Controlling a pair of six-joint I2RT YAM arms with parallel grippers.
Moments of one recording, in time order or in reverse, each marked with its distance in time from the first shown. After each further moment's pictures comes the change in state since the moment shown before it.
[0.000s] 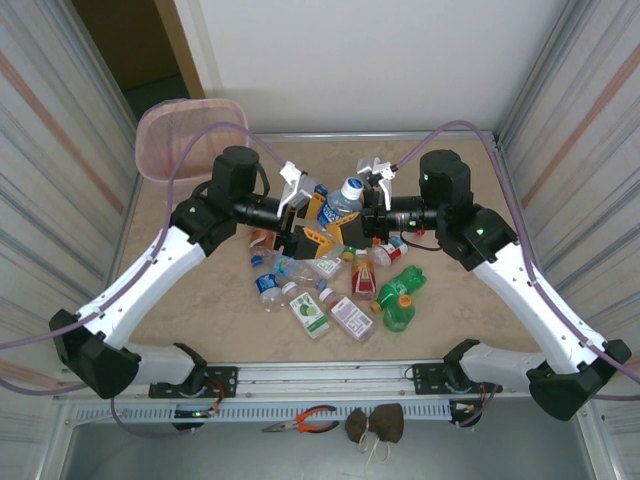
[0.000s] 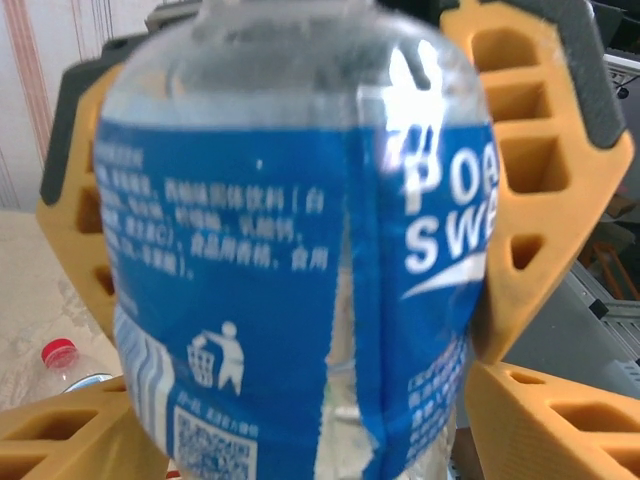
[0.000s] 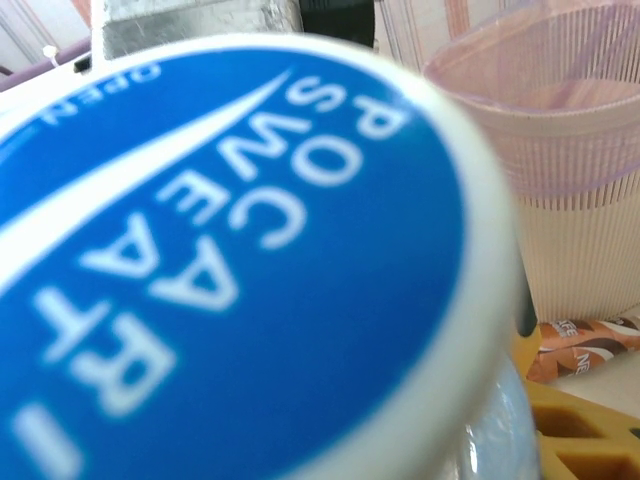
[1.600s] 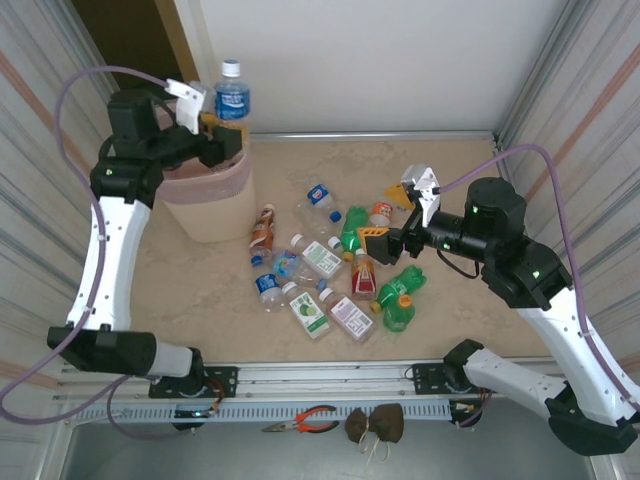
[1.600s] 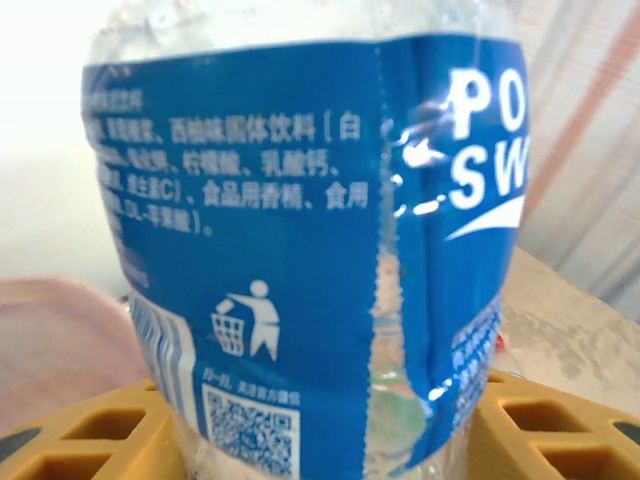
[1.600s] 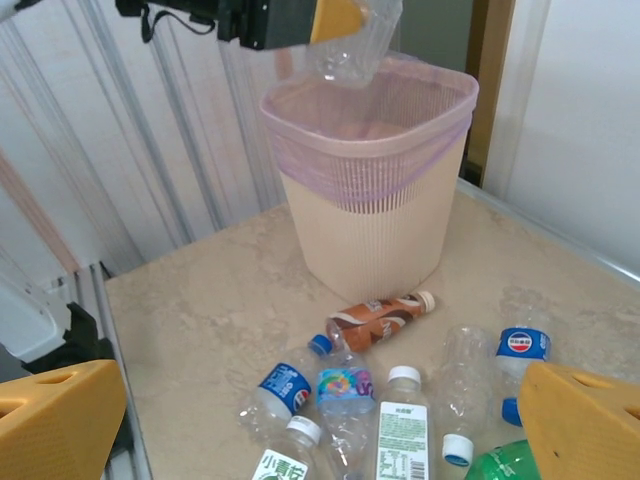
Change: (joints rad) left arm 0.560 0.105 0.387 -0.209 -0.437 -0.124; right arm 0.017 -0.233 0.003 -0.183 0.420 -0.117
